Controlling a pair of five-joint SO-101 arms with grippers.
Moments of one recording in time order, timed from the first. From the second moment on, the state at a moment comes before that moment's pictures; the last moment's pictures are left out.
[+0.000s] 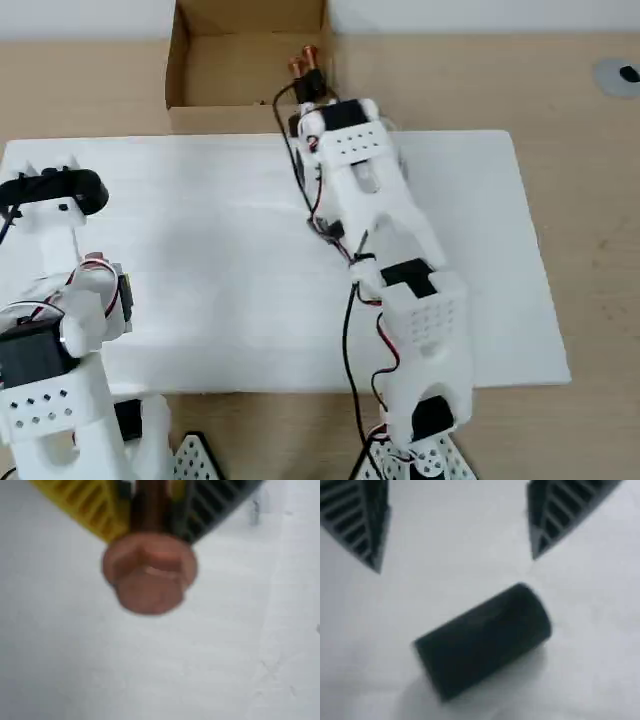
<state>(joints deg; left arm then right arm) -18.2 -61.6 39.2 88.5 -15.6 -23.4 34.2 -26.0 101.5 -23.0</state>
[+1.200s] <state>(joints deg) -18.2 -61.6 39.2 88.5 -15.6 -25.7 34.2 -19.6 80.0 -40.5</state>
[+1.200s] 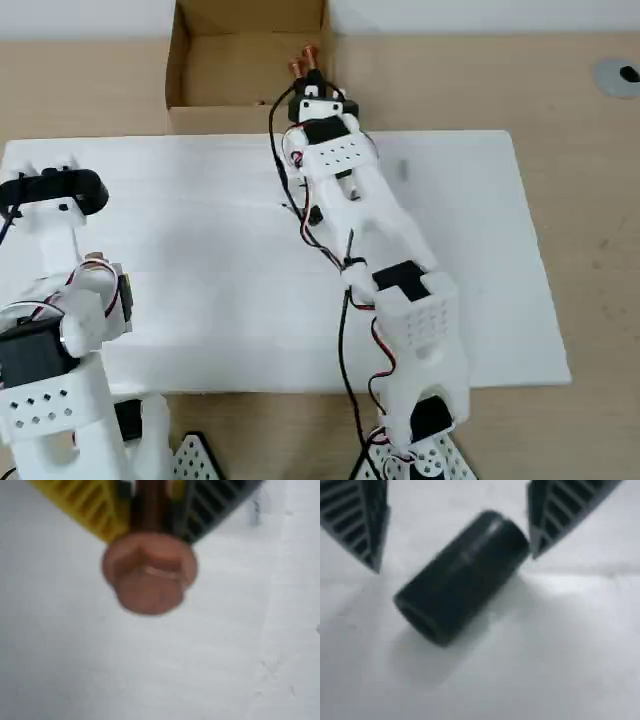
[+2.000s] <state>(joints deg) -18.2 -61.6 39.2 88.5 -15.6 -25.1 39.7 -27.4 85.4 -43.4</state>
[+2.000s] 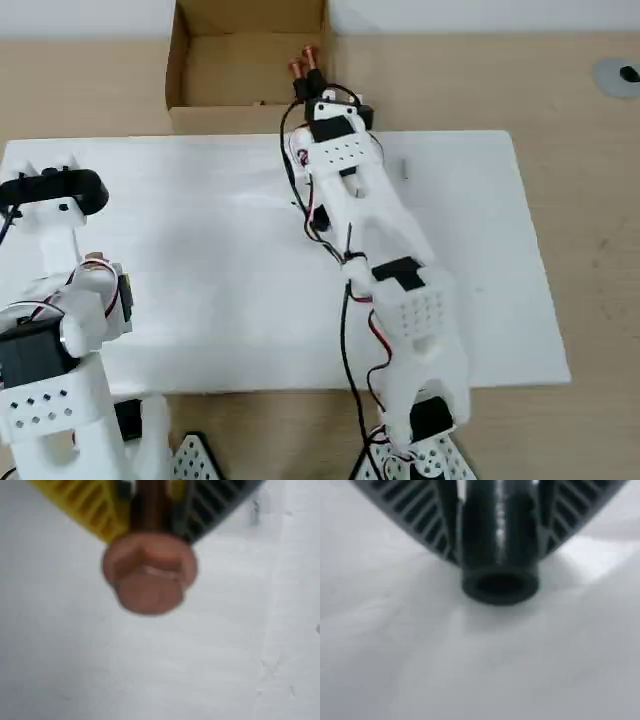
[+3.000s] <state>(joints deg) -18.2 -61.6 26.2 81.3 -5.6 -34.3 6.5 -69.3 101.6 -21.2</state>
